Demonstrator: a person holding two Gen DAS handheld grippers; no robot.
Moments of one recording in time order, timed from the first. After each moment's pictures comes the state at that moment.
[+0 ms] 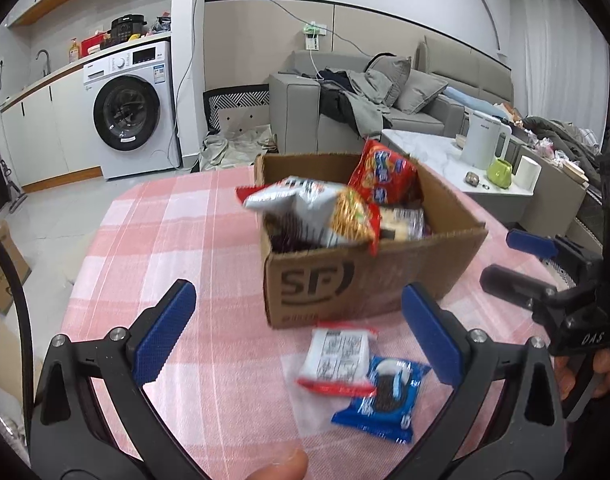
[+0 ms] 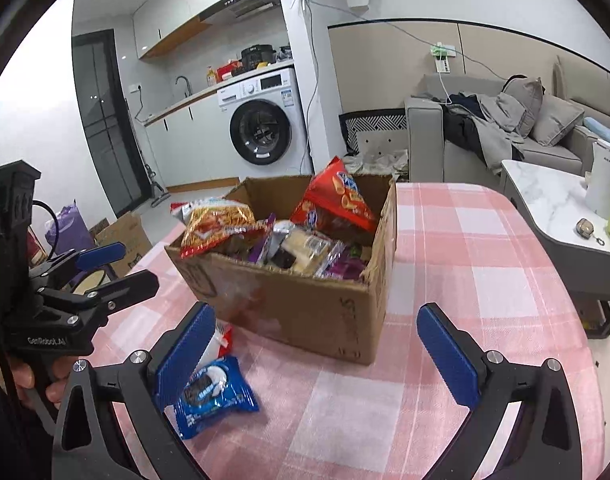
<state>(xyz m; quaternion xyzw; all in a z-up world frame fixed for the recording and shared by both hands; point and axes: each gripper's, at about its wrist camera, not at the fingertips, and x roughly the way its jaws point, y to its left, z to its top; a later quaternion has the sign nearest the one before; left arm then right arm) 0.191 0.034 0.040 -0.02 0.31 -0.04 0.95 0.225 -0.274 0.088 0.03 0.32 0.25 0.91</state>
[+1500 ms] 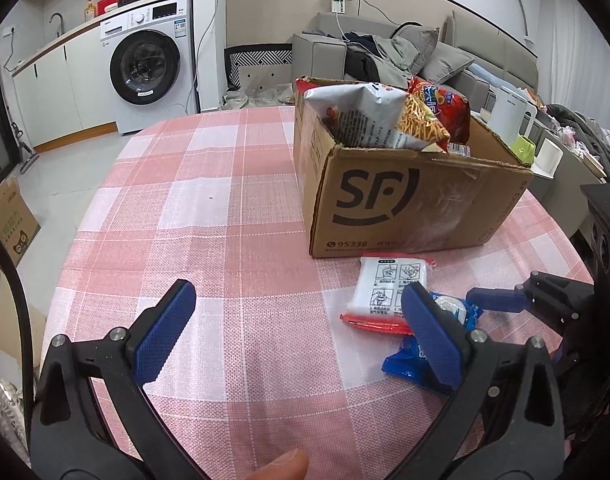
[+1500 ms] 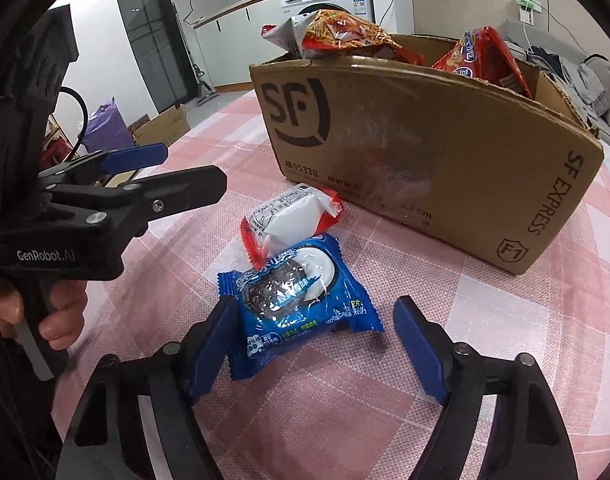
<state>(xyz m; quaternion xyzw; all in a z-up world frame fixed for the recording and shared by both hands) 0.190 0.061 -0.014 -0.04 0.38 0.00 0.93 0.203 -0.168 0.001 -0.06 0.44 0.35 0.82</state>
